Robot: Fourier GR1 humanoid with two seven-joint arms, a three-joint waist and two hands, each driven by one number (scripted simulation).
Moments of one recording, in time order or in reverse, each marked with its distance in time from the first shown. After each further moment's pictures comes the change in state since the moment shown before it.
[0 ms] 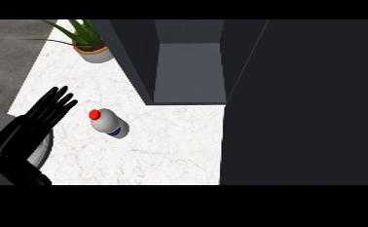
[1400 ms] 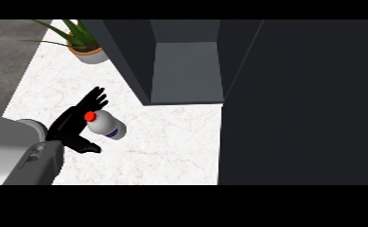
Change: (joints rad) left arm -0.402 0.021 -0.065 0.953 -0.402 0.127 -0.472; right arm 0.051 0.004 0.029 0.027 0.027 0.048 -0.079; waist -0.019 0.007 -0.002
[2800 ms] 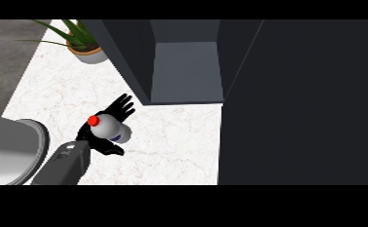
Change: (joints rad) left arm -0.077 -0.109 -0.020 0.168 0.025 -0.088 0.024; right arm -0.040 0.017 0.029 0.044 0.023 -0.017 0.003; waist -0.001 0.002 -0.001
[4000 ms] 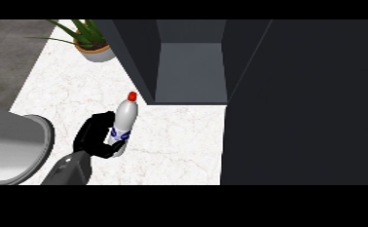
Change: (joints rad) left arm 0.107 -0.042 0.084 -0.107 0.116 0.169 -0.111; right arm 0.017 -0.006 -0.006 -0.005 0.000 -0.013 -0.002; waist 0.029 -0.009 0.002
